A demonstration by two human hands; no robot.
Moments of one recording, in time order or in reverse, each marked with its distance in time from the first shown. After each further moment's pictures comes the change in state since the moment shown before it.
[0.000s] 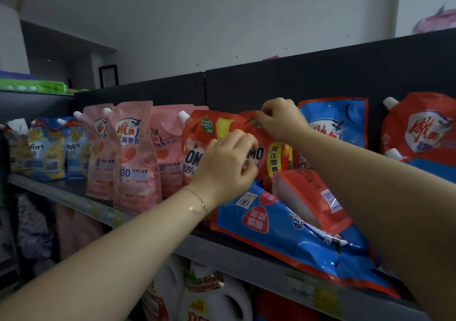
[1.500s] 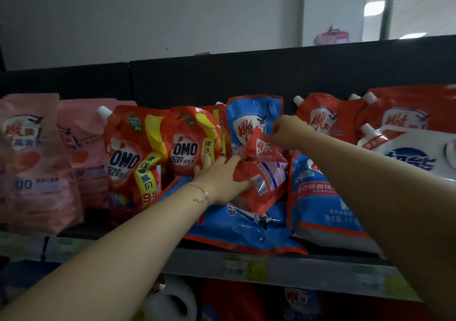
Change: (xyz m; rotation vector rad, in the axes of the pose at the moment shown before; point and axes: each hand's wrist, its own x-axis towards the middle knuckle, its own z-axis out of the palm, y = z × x) left_hand 0.031 0.068 0.068 -0.184 -0.764 -0.302; right_hand -0.059 0.100 -0.090 -0.480 -0.232 0.401
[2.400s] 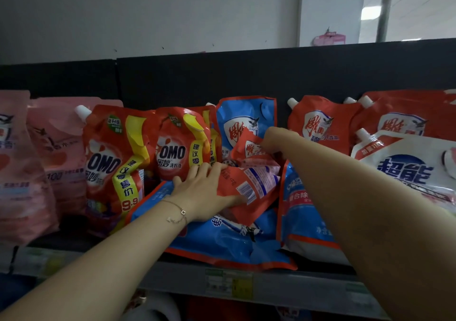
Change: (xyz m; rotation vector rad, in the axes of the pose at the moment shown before) left_hand -0.003 -0.006 0.009 0.069 0.018 -0.014; right_hand 0.038 0.002 0.021 -0.071 -0.216 0.141
